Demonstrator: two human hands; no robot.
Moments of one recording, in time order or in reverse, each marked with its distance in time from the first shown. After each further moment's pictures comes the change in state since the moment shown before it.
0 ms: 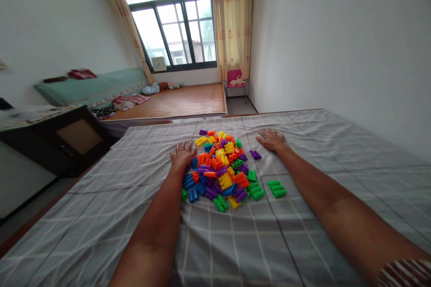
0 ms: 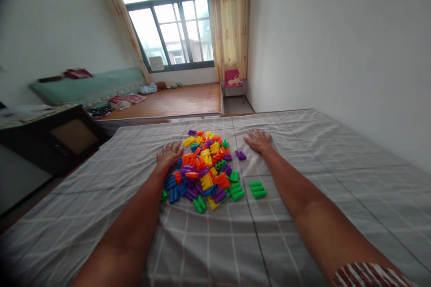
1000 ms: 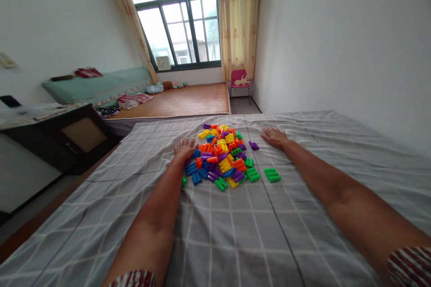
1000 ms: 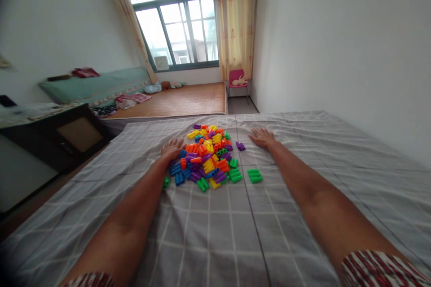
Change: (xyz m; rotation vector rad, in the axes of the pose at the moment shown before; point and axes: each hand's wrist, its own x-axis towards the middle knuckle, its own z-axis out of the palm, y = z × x) left_hand 0.045 -0.017 -0.003 -0.022 -0.060 0.083; right_hand 0.031 0.003 -0.010 0.018 -0.055 -0.090
